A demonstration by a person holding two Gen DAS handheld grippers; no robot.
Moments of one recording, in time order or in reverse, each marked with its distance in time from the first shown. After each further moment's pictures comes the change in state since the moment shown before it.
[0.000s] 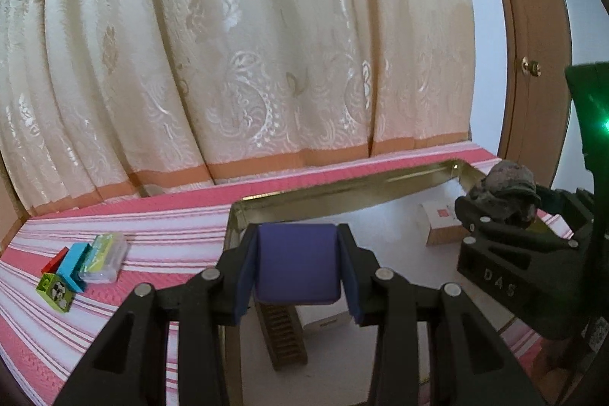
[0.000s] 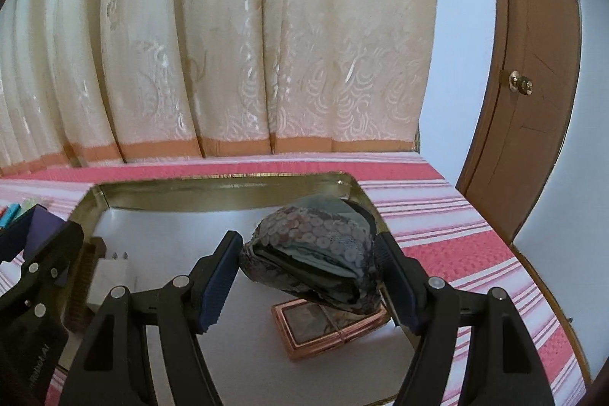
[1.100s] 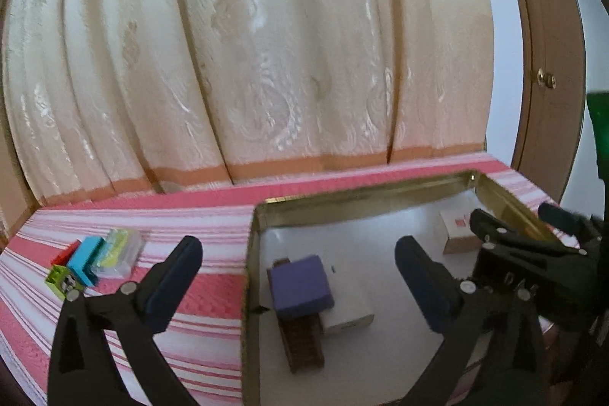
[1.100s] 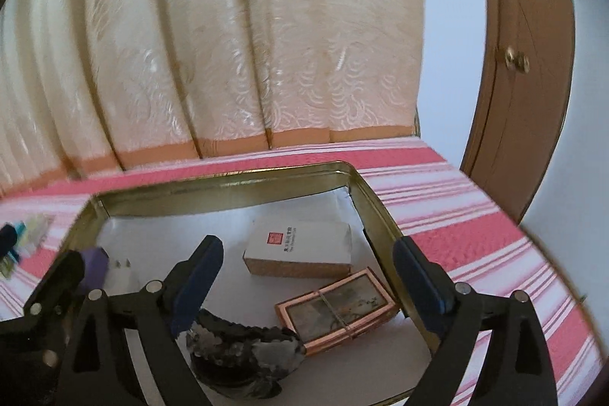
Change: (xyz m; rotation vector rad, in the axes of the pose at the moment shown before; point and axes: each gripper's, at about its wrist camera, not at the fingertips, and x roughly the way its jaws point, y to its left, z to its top) left arm -0.008 0.014 0.004 -0.048 -0.032 0.051; right arm 0.002 -0.013 -0.001 0.116 0.019 0.034
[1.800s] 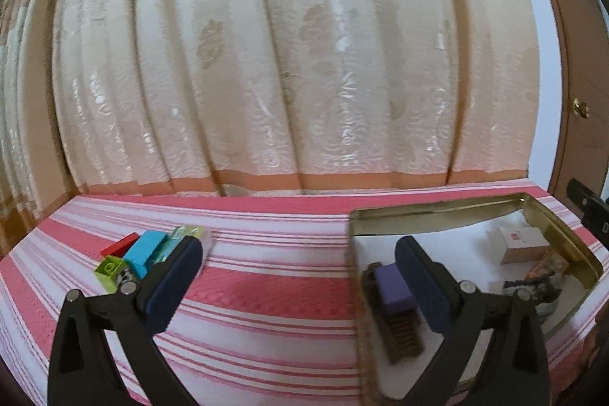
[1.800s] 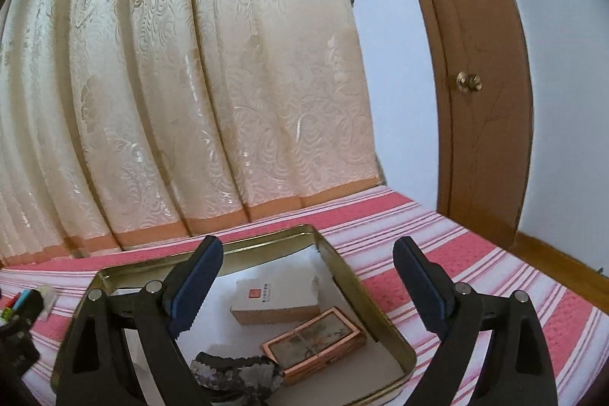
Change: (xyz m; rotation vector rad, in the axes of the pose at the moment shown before) left arm -0.014 0.068 -0.013 -0.089 -0.064 0.139; right arm -0.040 -0.020 -0.003 0.131 -0.272 -0.068
